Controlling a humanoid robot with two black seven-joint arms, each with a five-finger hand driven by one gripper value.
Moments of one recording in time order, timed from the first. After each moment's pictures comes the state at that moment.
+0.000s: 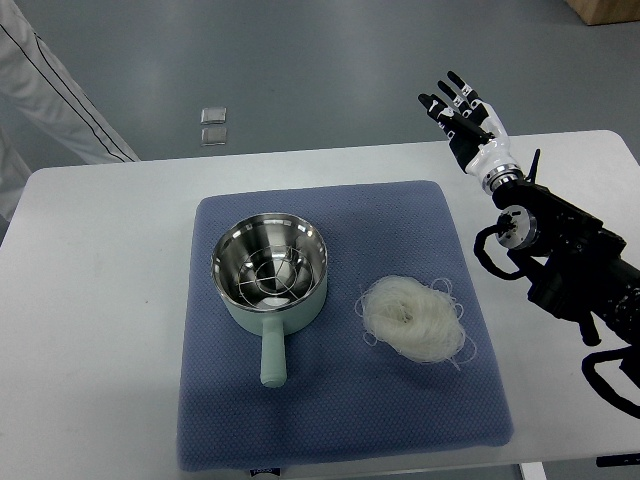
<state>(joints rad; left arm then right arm) 0.00 0.00 -0.02 -0.10 0.01 0.05 0.06 0.90 -0.05 0.62 0.33 0.00 0.21 0.45</state>
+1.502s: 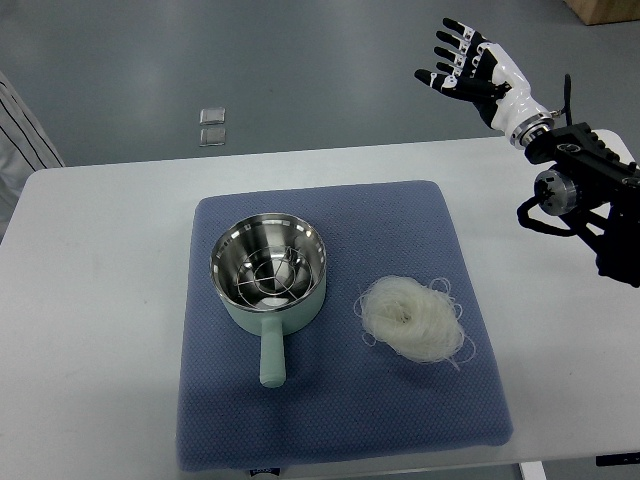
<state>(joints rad) 0.00 0.00 -0.02 -0.11 0.02 0.04 0.06 0.99 -0.37 0.40 0.71 -0.41 0.09 0.45</state>
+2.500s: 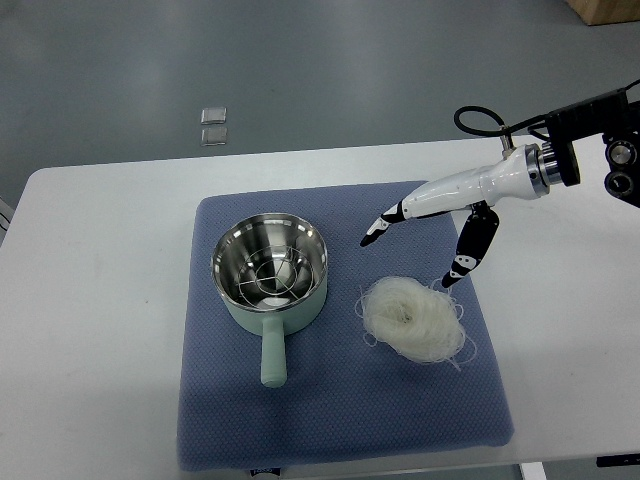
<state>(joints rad) 0.00 0.00 -0.02 -0.11 0.02 0.04 0.06 1.12 -0.71 0.28 1.32 -1.51 0.60 0.51</state>
